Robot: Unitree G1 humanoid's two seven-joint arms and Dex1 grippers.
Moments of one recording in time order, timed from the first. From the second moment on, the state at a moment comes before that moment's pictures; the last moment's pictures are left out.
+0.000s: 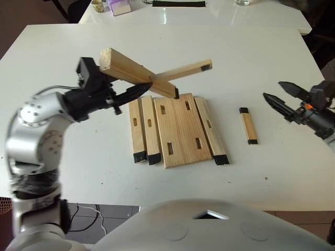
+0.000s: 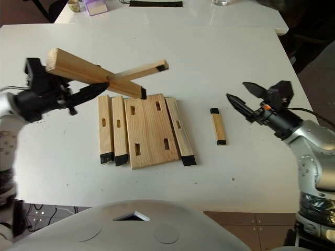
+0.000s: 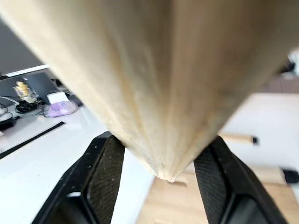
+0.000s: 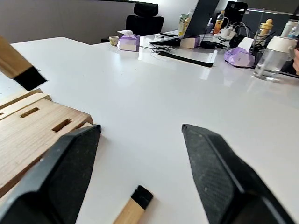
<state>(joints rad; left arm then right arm) -0.12 0.81 0.29 -0.47 -0.73 0.52 -0.98 0.20 -0.72 -0.45 -0.33 0.59 0.42 0.77</state>
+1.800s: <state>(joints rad) 0.08 0.97 0.15 -0.65 -0.74 0.58 -0.90 0.45 -0.52 -0.35 -0.59 0.37 0.32 0.57</state>
